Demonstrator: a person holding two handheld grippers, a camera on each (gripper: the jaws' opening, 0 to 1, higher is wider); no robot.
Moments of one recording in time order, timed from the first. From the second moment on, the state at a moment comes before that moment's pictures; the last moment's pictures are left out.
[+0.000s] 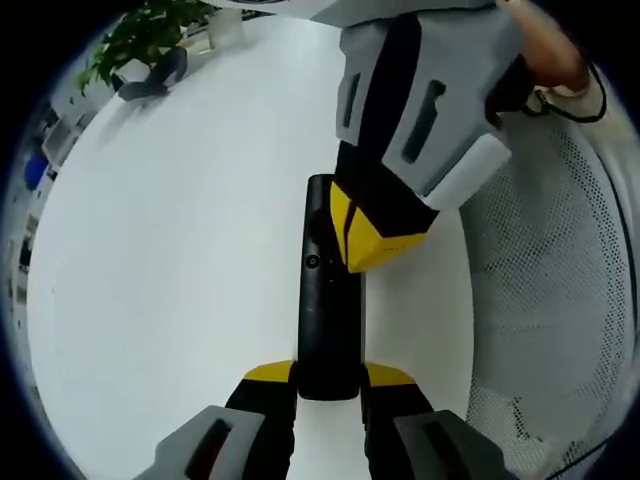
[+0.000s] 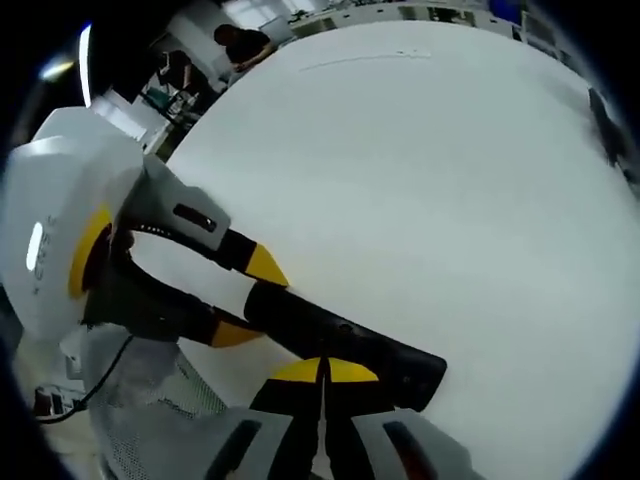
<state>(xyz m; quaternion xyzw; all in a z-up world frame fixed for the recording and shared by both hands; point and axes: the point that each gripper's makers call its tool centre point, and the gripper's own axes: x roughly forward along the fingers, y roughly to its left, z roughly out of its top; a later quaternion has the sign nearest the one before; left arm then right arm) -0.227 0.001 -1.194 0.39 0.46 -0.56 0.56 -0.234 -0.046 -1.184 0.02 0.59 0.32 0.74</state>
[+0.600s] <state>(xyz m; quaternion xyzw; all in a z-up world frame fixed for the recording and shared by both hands) -0.228 0.001 -1.194 0.40 0.44 -0.55 0.58 -0.233 -0.046 -1.187 0.06 0.60 0.32 0.73</state>
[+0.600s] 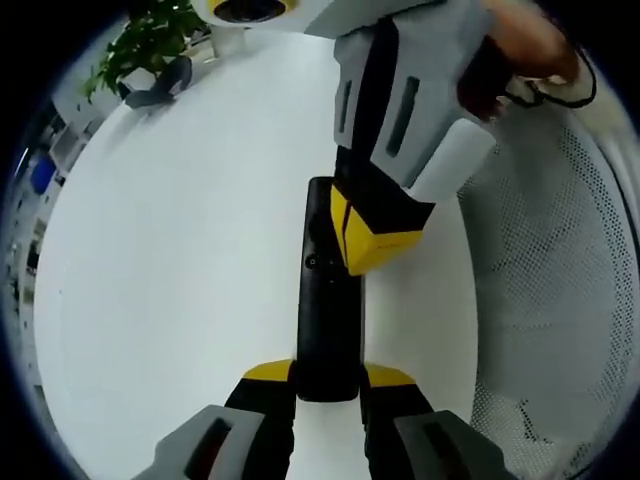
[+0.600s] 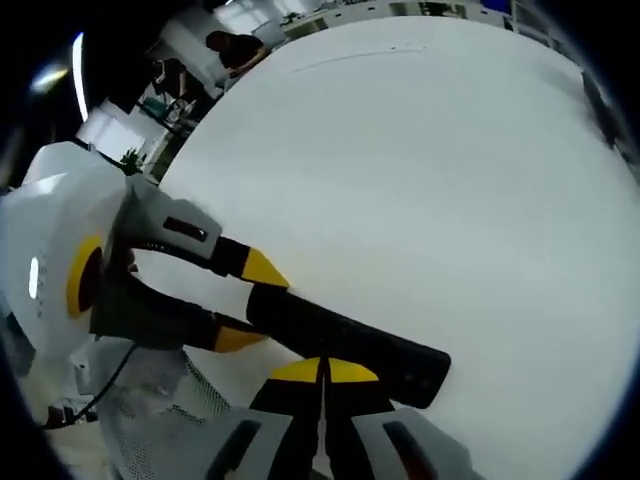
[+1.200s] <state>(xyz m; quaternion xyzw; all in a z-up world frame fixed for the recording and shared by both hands) -0.226 0.000 -1.194 0.37 0.46 -0.53 0.61 -0.220 -0.041 -1.177 0.11 0.57 0.32 0.75</state>
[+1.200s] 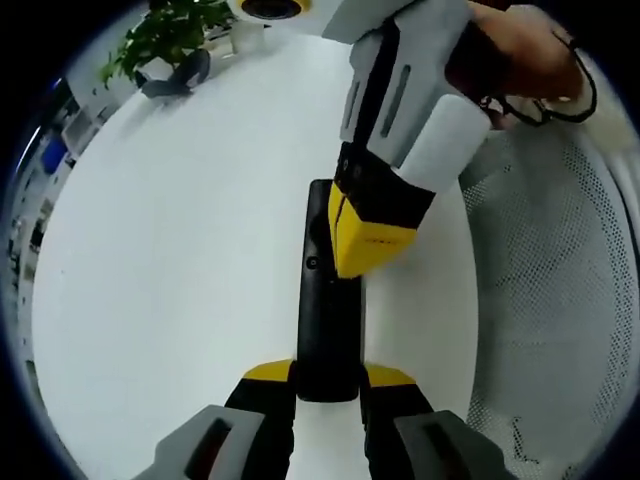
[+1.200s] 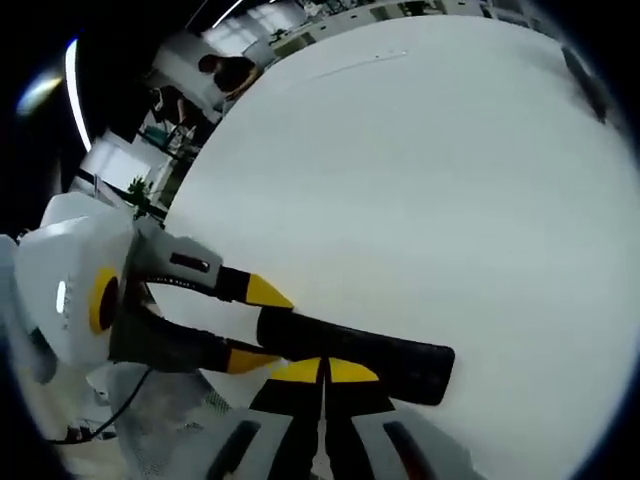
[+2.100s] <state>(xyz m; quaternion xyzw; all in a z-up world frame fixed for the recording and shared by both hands) -0.226 -0.001 -1.193 0.35 0.45 -0.55 0.62 -0.213 -0.034 -1.183 0.10 0.56 0.33 0.75</state>
